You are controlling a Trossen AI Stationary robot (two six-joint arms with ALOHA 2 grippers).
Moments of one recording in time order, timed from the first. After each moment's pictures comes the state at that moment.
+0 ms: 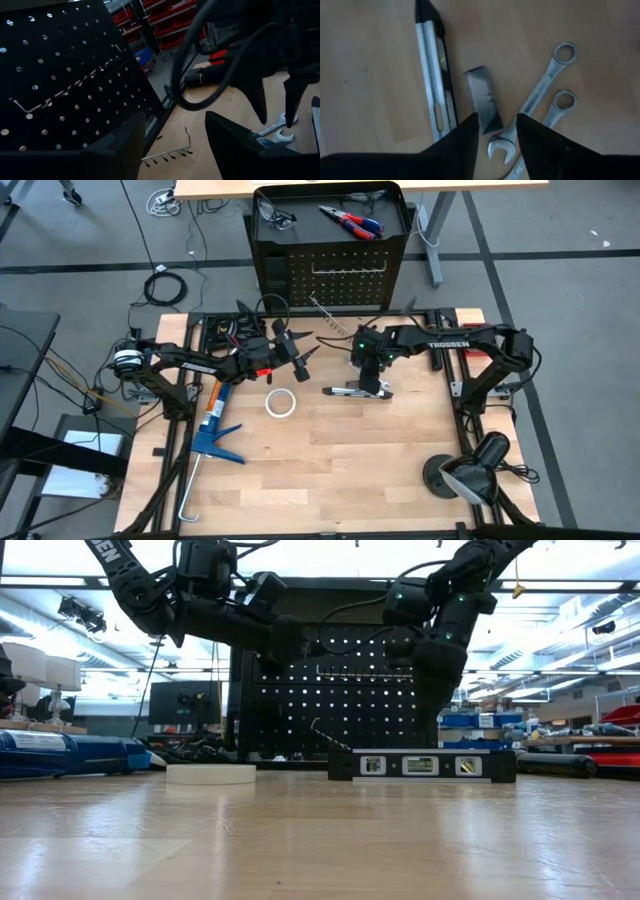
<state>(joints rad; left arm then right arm) 0.24 1.54 0.65 0.87 -0.29 0.37 -0.34 1.59 1.04 -0.65 -0.12 -0.01</state>
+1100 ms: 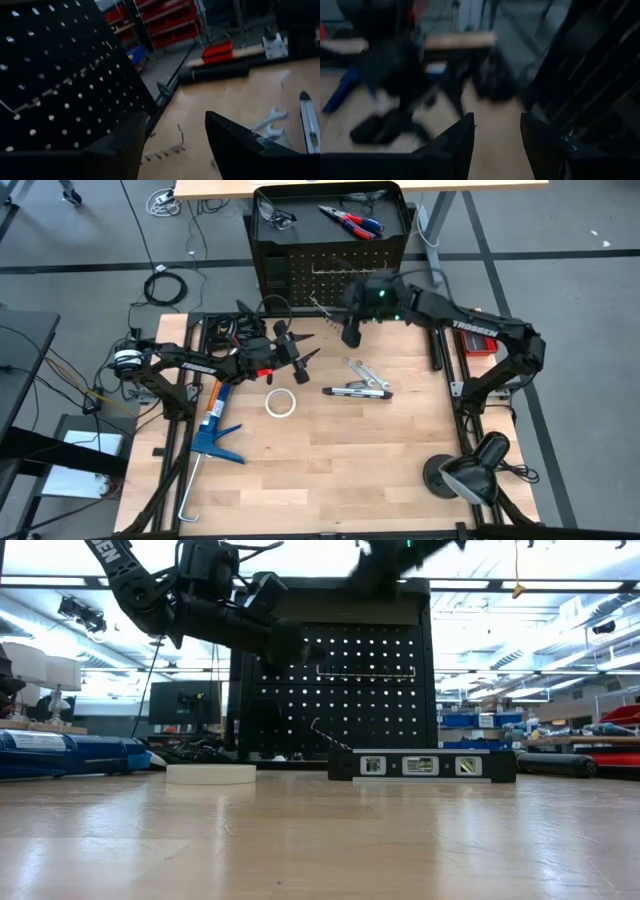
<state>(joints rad) 0.24 1.54 0.65 0.85 -0.26 0.36 -0.41 1.50 1.44 -0.37 -0.10 -0.16</state>
